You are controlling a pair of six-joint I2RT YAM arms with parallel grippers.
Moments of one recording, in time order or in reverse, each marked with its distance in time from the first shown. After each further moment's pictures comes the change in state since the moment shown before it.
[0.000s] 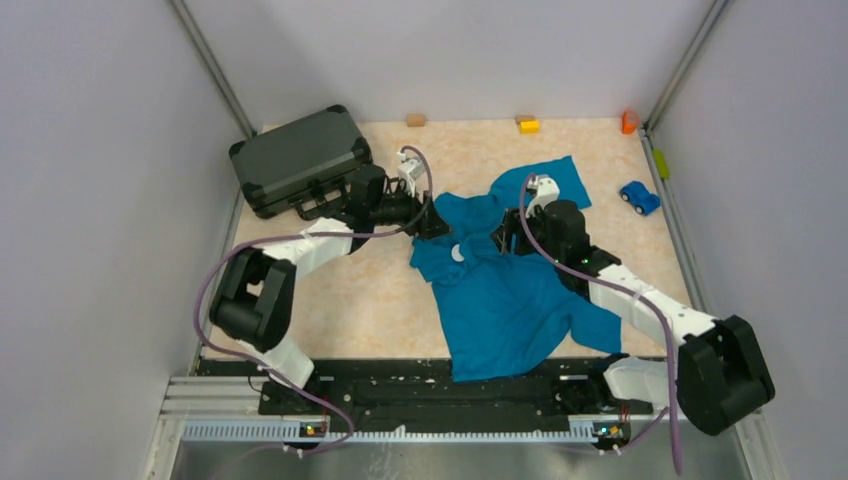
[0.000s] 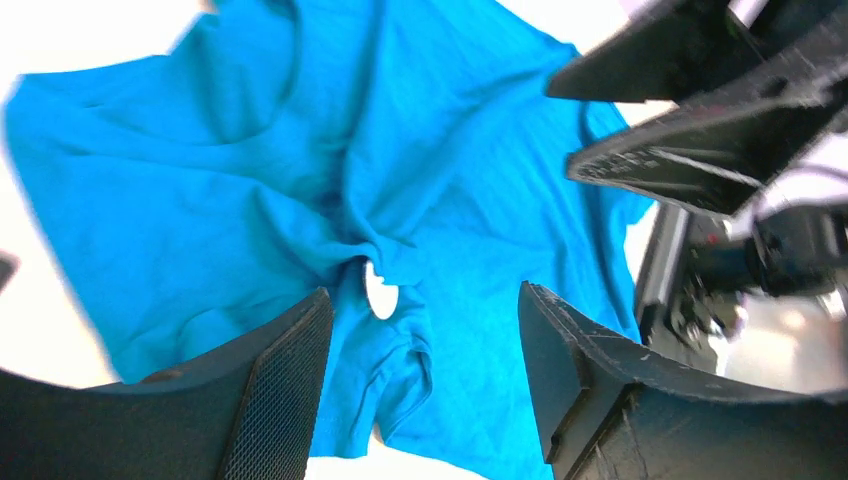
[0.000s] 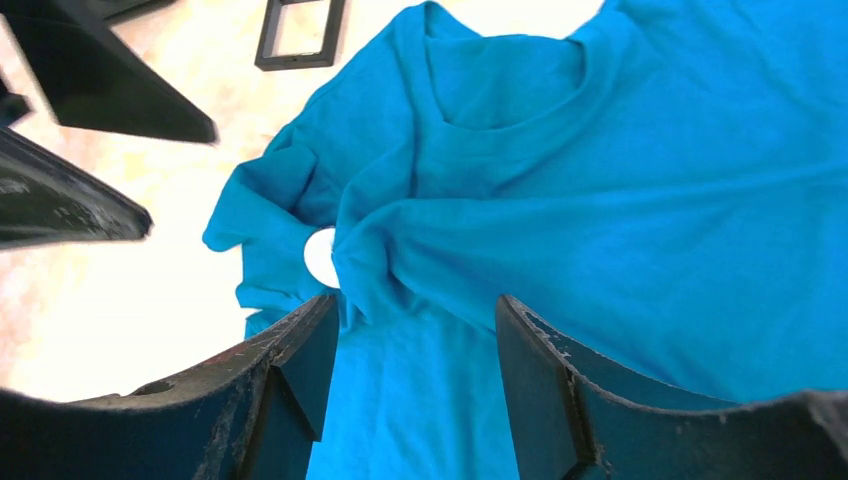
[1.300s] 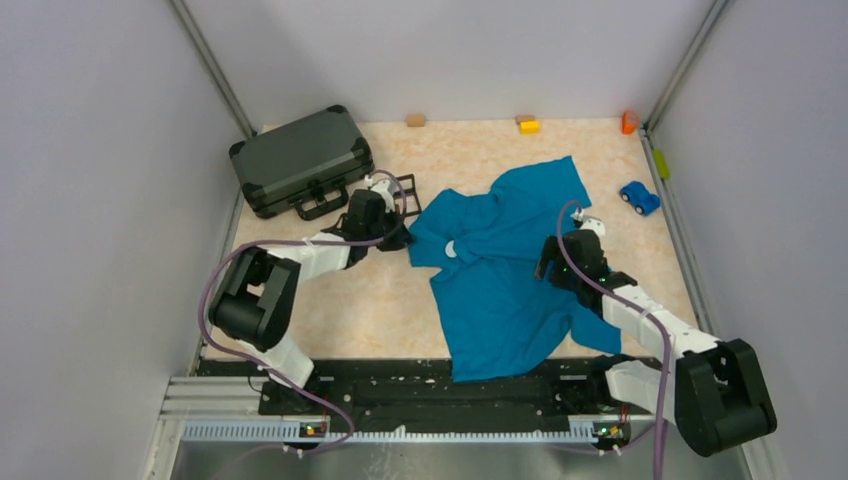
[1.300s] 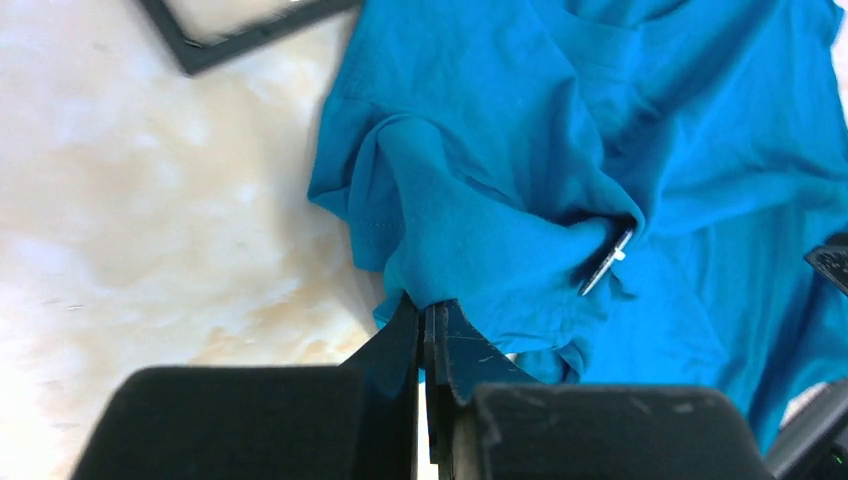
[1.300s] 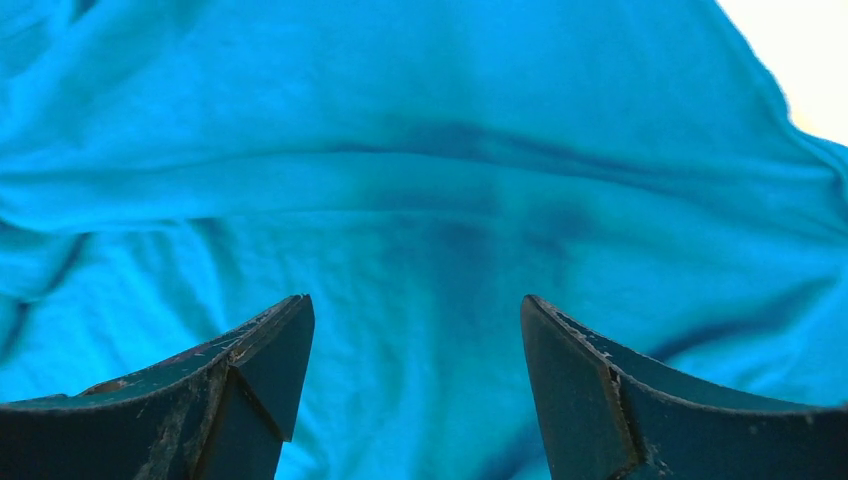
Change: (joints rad) left arm 0.011 -0.044 -0.187 -0.046 -0.564 -0.236; right arm -0.167 -0.147 -0.201 -0.284 0.282 0.214
